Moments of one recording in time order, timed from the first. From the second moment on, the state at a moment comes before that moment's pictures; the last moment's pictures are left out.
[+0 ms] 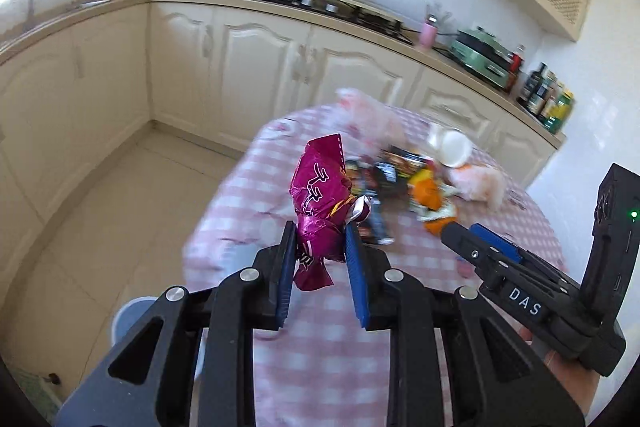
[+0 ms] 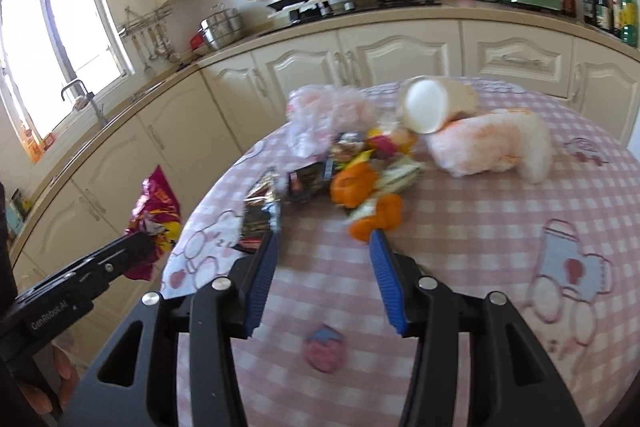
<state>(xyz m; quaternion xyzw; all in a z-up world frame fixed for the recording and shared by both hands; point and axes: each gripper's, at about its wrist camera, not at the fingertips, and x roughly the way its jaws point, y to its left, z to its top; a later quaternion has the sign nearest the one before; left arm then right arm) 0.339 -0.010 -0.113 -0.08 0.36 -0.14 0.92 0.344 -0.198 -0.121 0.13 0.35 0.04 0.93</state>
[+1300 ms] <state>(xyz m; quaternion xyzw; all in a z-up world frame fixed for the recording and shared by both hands) 0.291 0.168 -0.162 -0.15 0.40 -0.01 0.90 0.344 0.039 -0.148 0.03 0.42 0.24 0.88</state>
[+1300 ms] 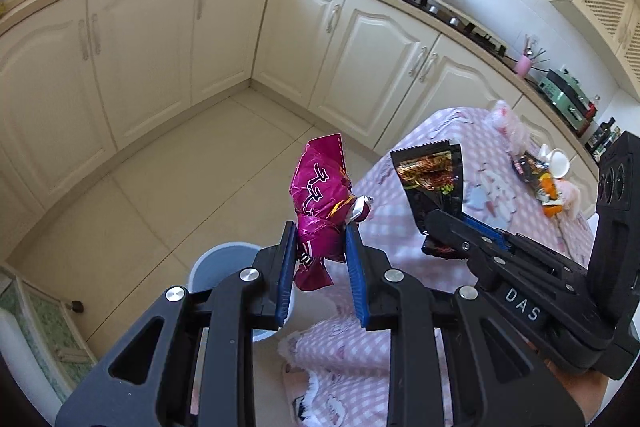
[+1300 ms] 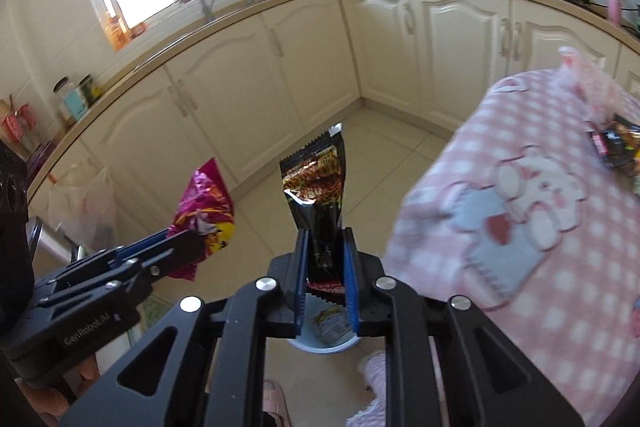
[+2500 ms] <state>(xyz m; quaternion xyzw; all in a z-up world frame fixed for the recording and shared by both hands) 0.332 0.203 -0.213 -0.15 0.45 0.03 0.88 0.372 0.085 -0.187 0.02 0.41 0.21 0.89</state>
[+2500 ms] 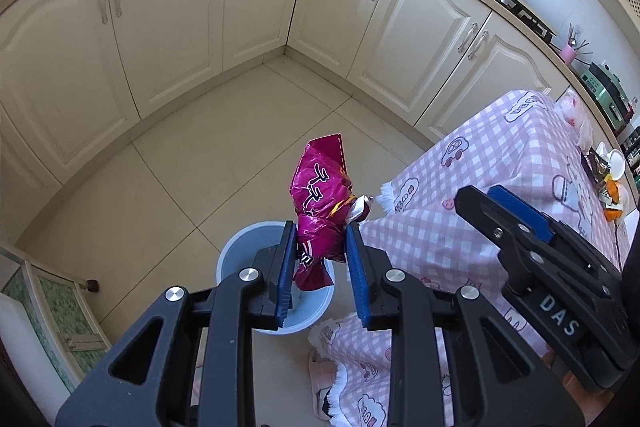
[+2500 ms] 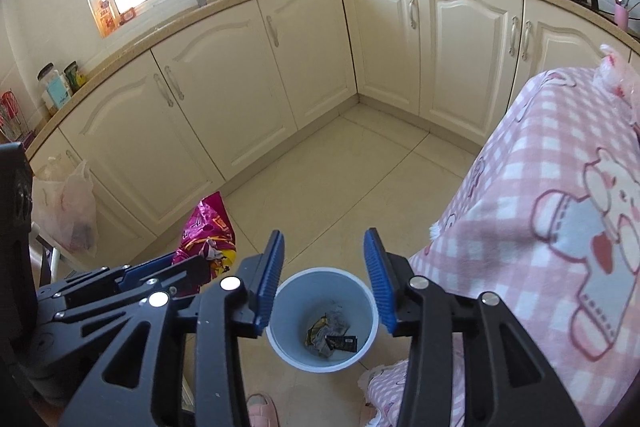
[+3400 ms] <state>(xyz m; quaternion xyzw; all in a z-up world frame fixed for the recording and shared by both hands) 0.304 0.078 -0.122 -0.08 0.38 -0.05 0.92 0.323 -0.076 -0.106 0.08 0.32 0.13 0.93</state>
